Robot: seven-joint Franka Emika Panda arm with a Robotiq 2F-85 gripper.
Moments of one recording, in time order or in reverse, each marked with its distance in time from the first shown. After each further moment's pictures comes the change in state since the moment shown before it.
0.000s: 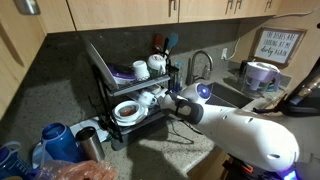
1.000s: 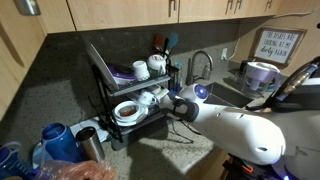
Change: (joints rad) arm -0.054 -0.001 0.029 0.039 0.002 0.001 0.001
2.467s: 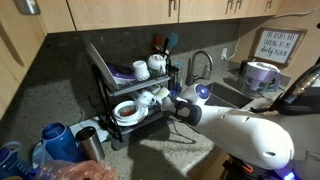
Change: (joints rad) arm 0.038 0.005 -0.009 -0.042 -0.049 -0.010 0.002
